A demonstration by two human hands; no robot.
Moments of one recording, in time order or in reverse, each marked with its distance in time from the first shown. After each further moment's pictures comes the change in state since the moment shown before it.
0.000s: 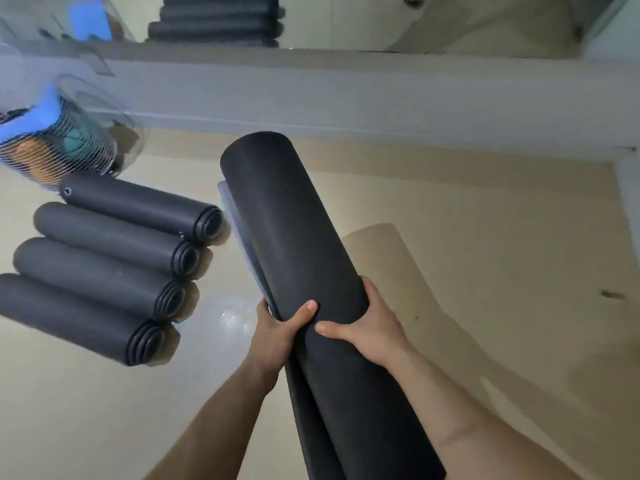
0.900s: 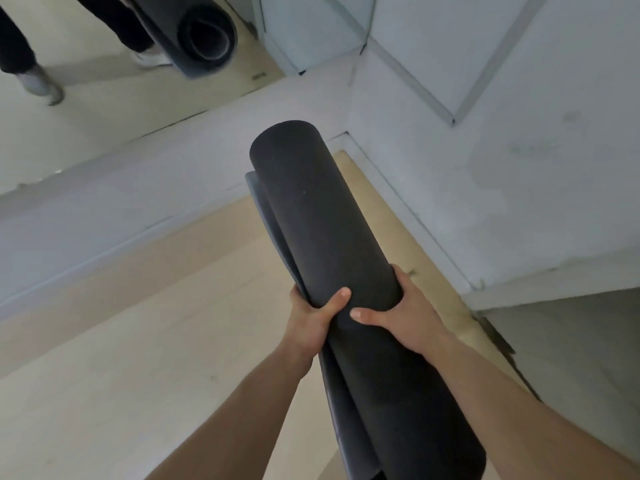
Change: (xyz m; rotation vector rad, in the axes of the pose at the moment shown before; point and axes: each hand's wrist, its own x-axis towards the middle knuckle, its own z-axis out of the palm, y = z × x) left_hand 0.147 0.032 0.681 0.380 -0.652 -0.045; right_hand 0.093 0.204 -0.579 0.252 0.621 0.271
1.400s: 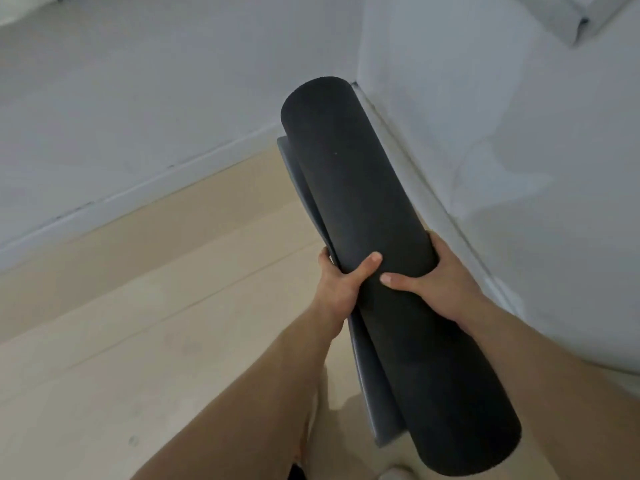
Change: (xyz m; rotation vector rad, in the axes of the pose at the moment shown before) left_hand 0.313 -0.073 0.110 -0.056 0.024 -0.004; right_hand 0.304 0.110 -0.052 0.001 0.011 0.006
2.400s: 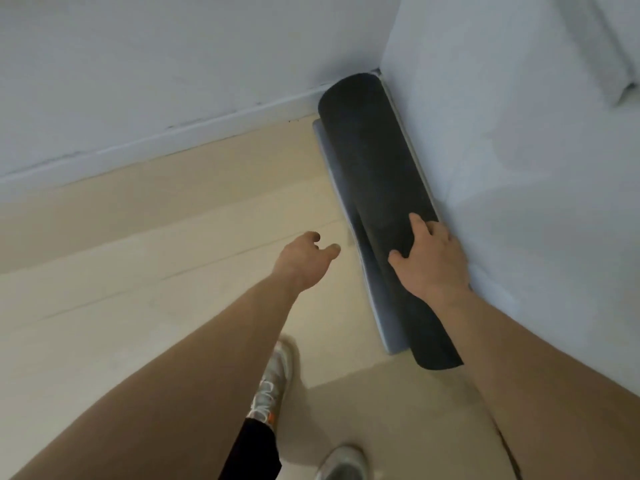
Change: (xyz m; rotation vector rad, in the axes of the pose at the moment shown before) left_hand 0.015 0.069 -0.028 0.773 0.100 -0.180; right_hand 0.031 -0.062 -0.008 -0.867 0.028 -0.059
